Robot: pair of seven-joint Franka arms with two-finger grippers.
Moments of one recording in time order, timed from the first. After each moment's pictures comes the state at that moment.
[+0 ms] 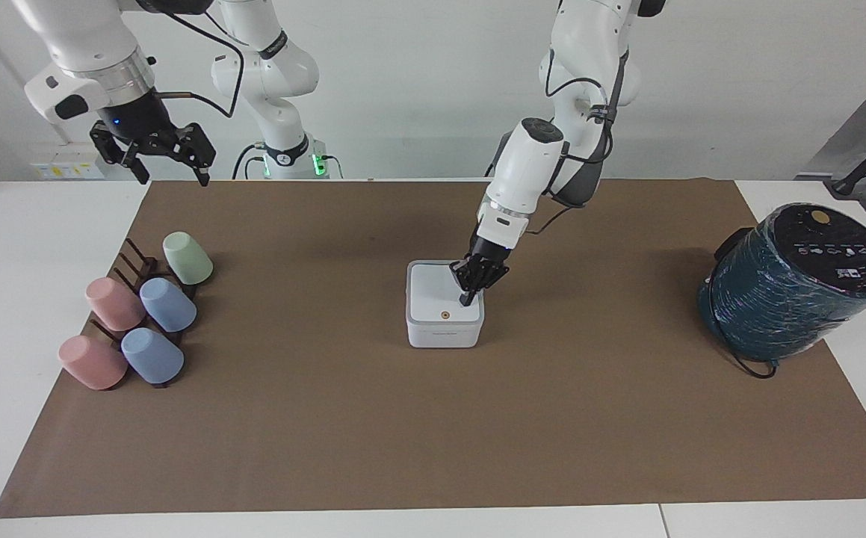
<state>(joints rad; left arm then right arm) -0.47 0.19 -0.13 -2.04 -0.16 2.71 -0.82 0.07 -0.05 -0.09 -1.56 -0.02 1.48 0.05</state>
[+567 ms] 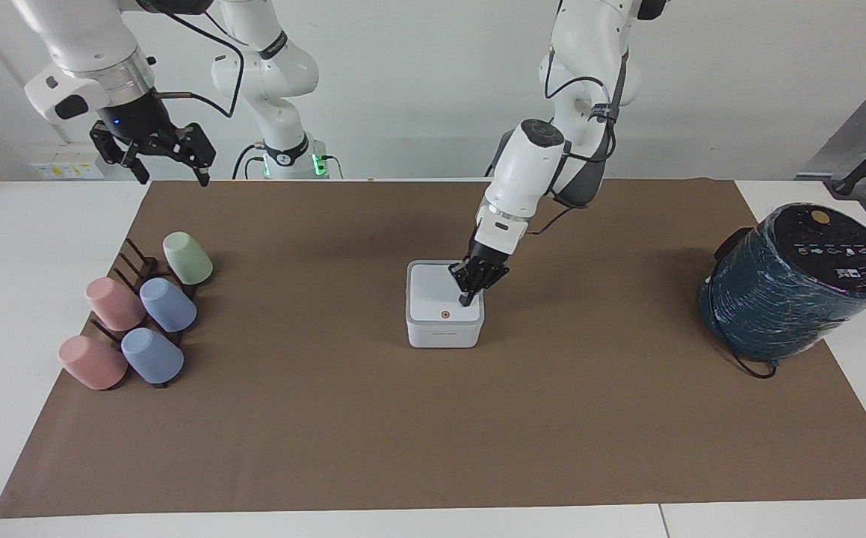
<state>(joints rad) -0.46 0.22 -0.13 -1.94 -0.16 2.56 -0.82 0.07 -0.05 -0.09 -1.56 -0.02 1.48 0.05</state>
